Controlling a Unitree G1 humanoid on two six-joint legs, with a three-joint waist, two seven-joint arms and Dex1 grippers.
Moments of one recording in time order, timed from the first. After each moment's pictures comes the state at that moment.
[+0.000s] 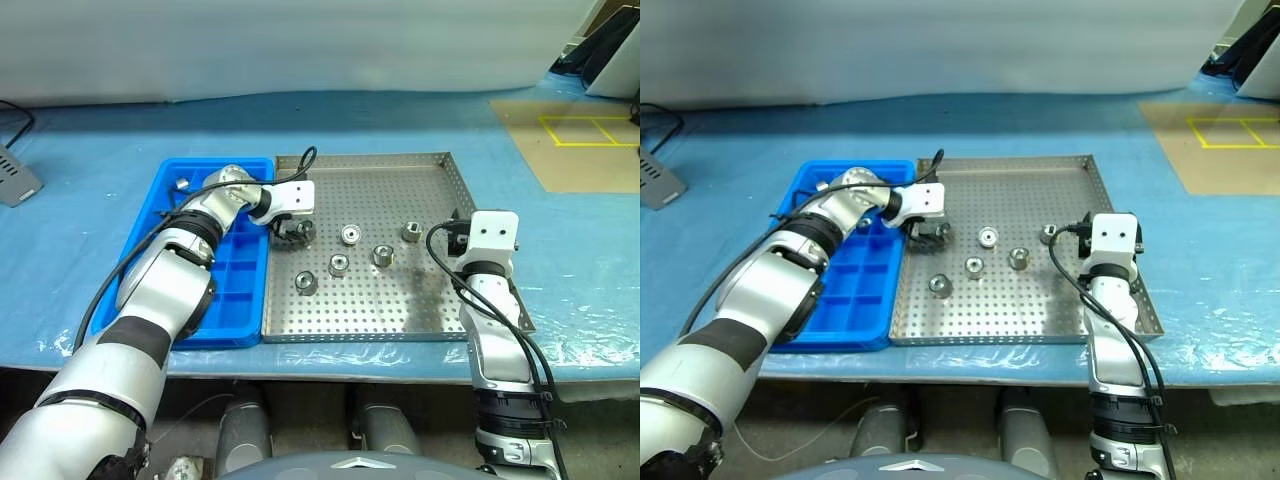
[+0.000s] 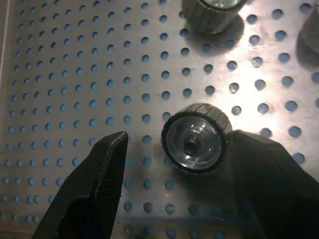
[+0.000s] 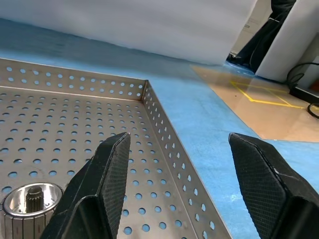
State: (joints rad) left arm -1.21 0.26 -0.40 1.29 0.31 -0.30 -1.01; right arm -0.15 -0.16 -0.14 -0.21 -0.15 0.30 -0.15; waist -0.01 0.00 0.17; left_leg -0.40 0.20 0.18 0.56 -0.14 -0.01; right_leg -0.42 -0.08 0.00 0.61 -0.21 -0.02
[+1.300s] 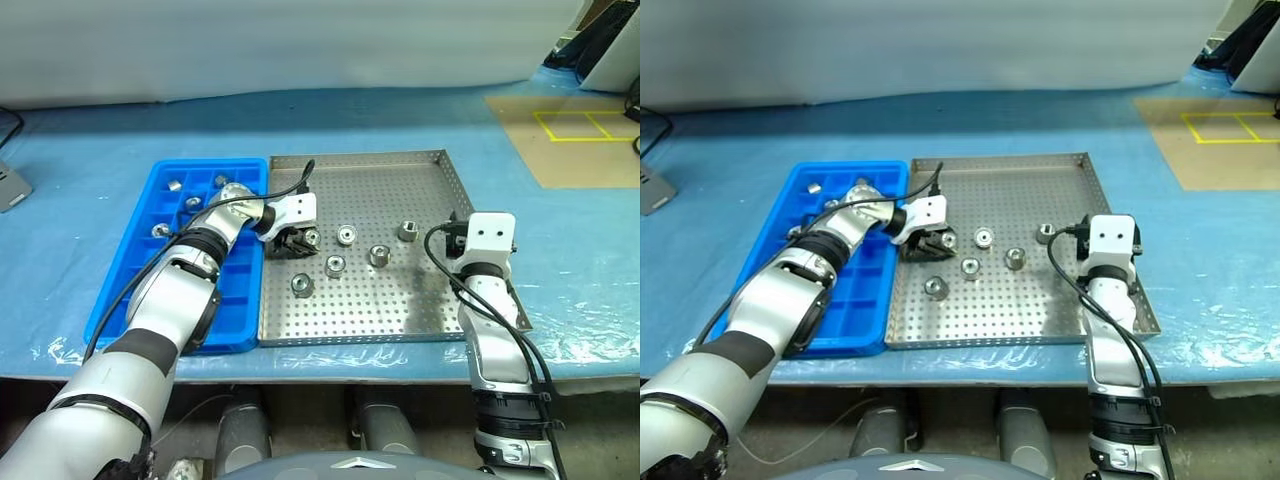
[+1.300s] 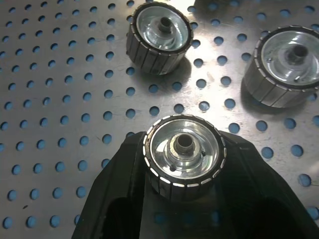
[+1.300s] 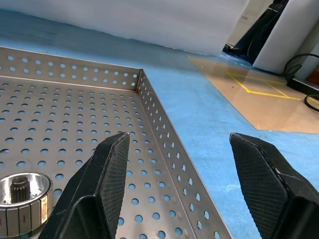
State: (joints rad) left arm -1.13 0.25 -0.28 1.25 0.26 -0.32 -1.21; right arm -0.15 -0.16 -0.14 -0.21 -0.16 0.31 -0.15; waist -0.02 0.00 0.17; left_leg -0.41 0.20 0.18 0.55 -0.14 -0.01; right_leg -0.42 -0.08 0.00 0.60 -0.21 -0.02
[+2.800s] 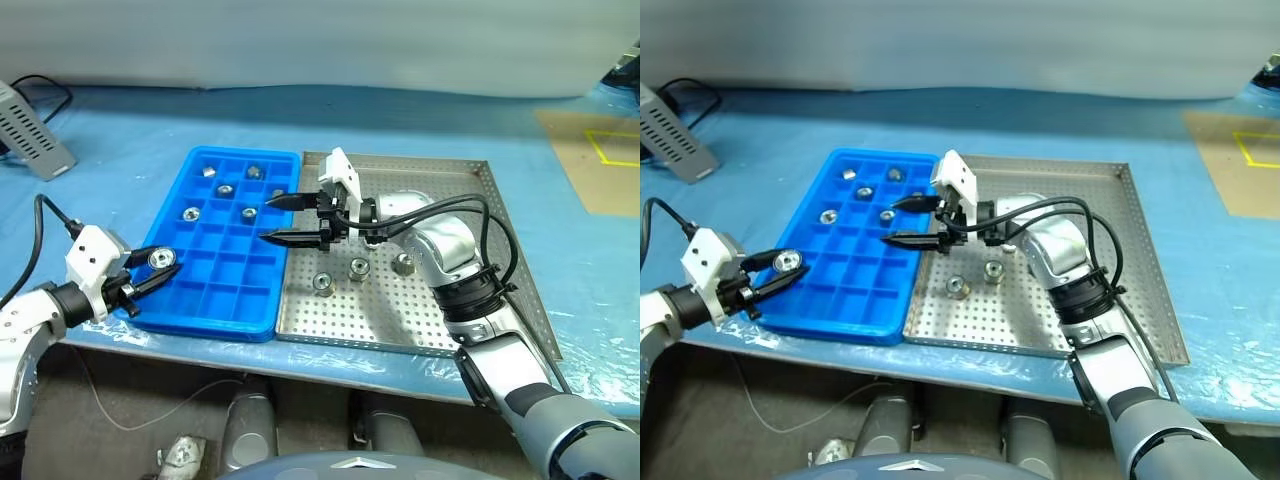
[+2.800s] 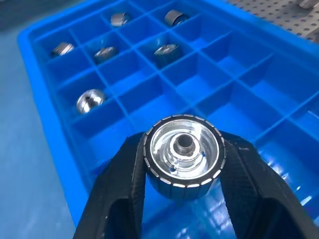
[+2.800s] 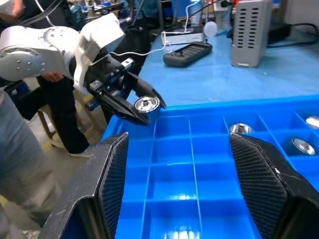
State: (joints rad) left arm 0.12 0.71 0.45 -0.34 -0.34 0.43 -0.88; right arm -0.79 -0.25 0.27 0.09 0.37 0.52 1.05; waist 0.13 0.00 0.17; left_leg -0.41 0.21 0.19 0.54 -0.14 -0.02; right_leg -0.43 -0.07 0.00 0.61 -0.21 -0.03
